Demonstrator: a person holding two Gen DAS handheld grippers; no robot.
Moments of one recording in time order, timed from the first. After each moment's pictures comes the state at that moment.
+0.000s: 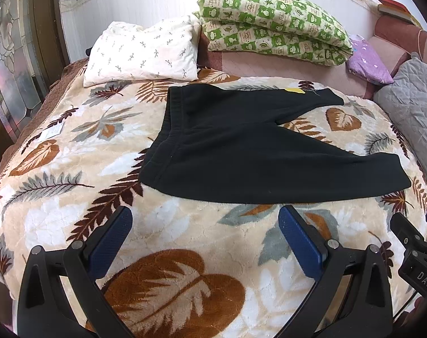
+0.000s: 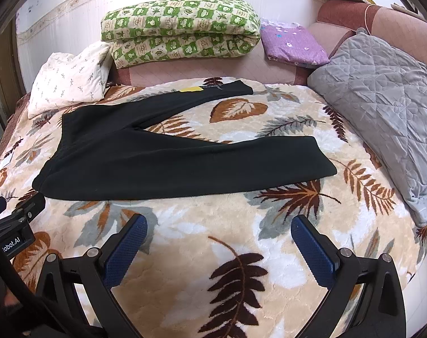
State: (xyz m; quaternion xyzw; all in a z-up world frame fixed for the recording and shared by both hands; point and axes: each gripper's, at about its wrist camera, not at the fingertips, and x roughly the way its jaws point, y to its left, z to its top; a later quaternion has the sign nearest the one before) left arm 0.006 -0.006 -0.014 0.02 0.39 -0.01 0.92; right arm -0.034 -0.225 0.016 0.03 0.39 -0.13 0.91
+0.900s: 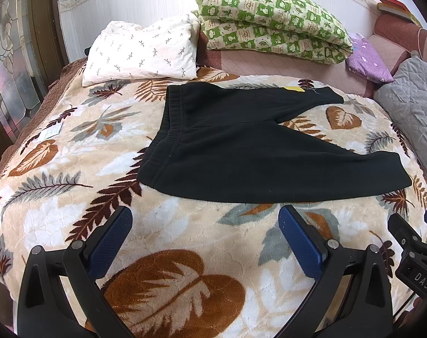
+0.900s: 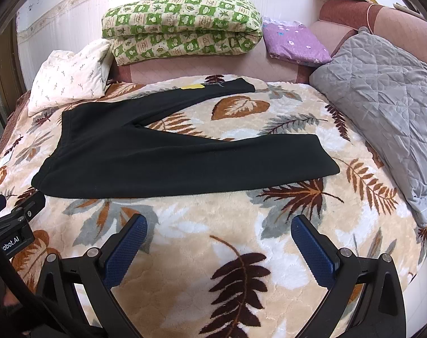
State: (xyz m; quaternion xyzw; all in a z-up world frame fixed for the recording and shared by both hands) left arm 0.006 -0.006 -0.016 0.02 0.39 -0.01 0.92; right arm -0.032 -0.224 0.013 0.03 0.40 -0.13 0.91
